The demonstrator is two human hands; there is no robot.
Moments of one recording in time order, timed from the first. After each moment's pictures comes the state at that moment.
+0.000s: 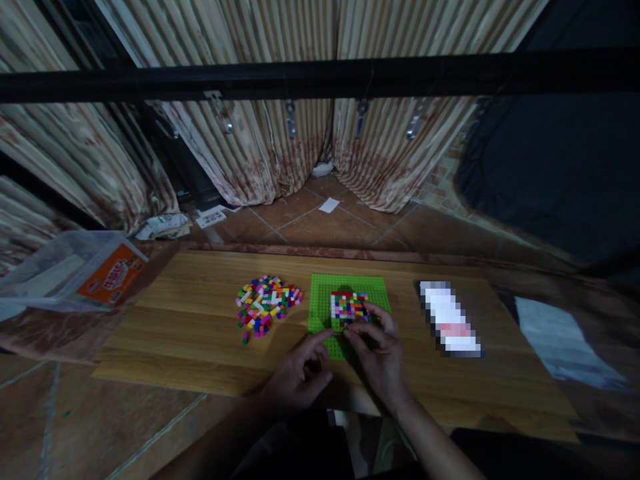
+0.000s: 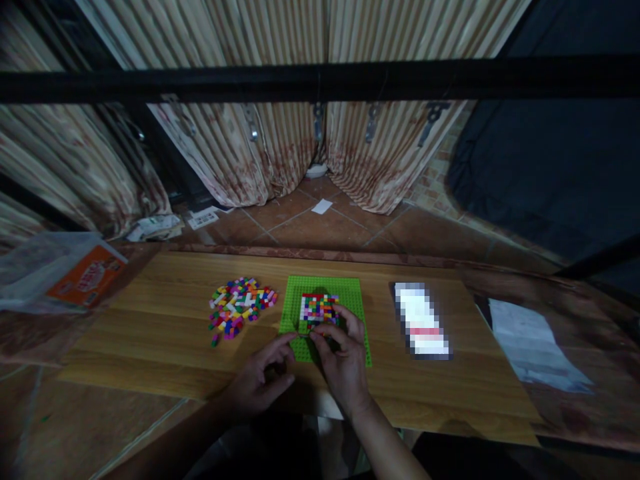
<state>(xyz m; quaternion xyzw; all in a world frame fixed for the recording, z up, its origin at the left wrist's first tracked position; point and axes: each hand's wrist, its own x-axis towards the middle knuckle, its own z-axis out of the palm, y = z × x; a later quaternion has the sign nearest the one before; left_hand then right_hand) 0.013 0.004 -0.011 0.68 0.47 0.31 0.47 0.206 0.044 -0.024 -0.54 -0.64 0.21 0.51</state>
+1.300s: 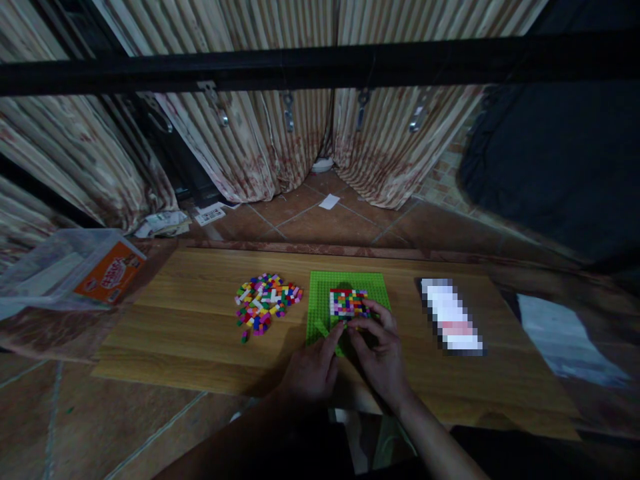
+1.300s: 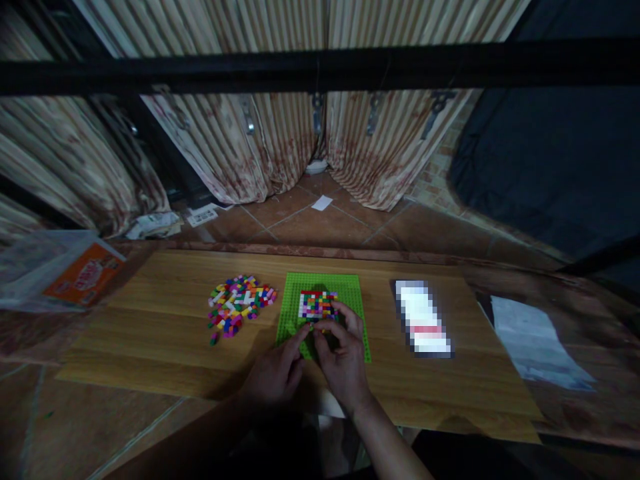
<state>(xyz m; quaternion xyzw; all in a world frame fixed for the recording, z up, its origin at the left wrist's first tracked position) 0.039 0.012 -0.028 0.81 0.50 0.20 0.23 0.206 0.045 -0.016 -0.54 -0.65 0.23 0.49</state>
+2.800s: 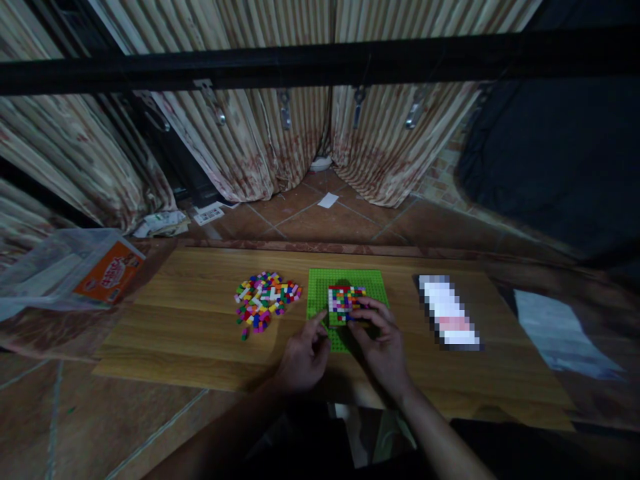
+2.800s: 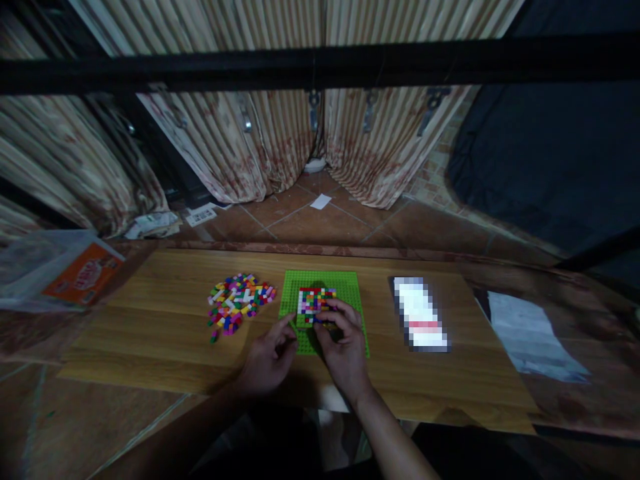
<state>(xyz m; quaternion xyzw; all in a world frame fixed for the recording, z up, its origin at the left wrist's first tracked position) 0.034 0.024 -0.027 0.68 0.56 0.34 0.34 0.206 0.050 -0.012 -0.52 -0.62 0.27 0.53</state>
